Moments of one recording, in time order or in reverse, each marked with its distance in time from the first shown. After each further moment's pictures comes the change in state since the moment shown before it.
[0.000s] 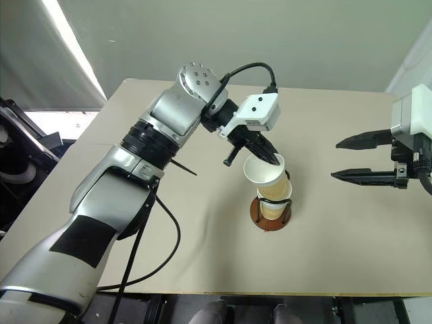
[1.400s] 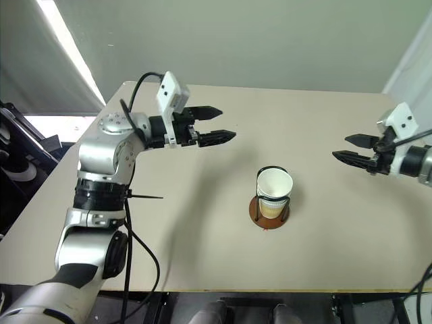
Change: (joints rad) left arm 0.553 0.144 0.602 -0.510 -0.116 0.440 0.667; right arm -0.138 0.396 0.192 0.523 -0.235 -0.162 -0.375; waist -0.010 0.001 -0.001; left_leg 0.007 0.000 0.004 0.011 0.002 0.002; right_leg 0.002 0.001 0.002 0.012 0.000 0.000
